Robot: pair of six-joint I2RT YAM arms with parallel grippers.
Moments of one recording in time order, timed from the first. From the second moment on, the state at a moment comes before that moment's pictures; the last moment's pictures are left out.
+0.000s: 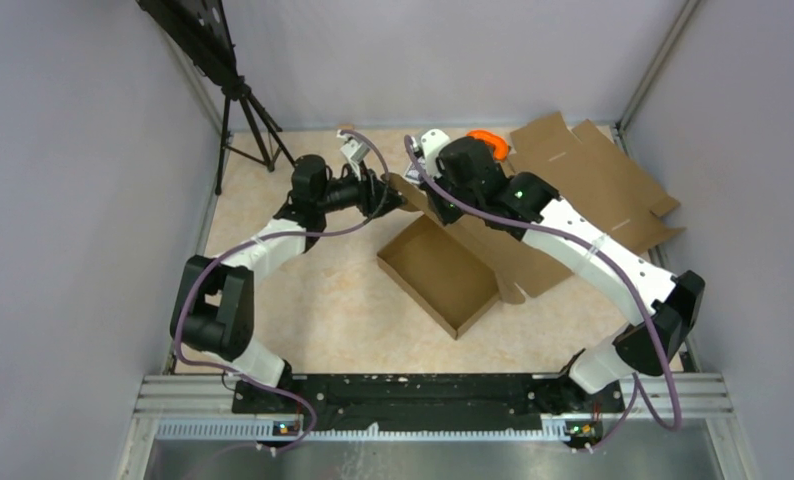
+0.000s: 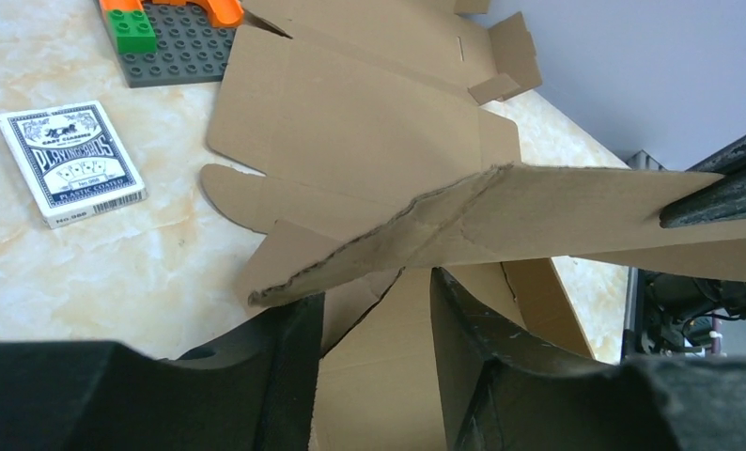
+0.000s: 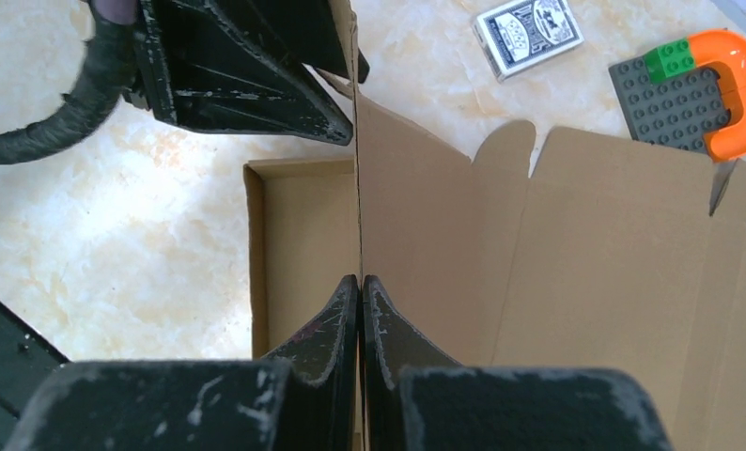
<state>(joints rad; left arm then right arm) -0.30 1.57 0.96 0.44 0.84 -0.29 0.83 1.51 1.59 -0.73 0.14 0.00</state>
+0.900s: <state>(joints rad) -0.32 1.68 0.99 0.47 0.80 -0.23 0.70 1.46 1.58 -0.72 0.01 -0.02</state>
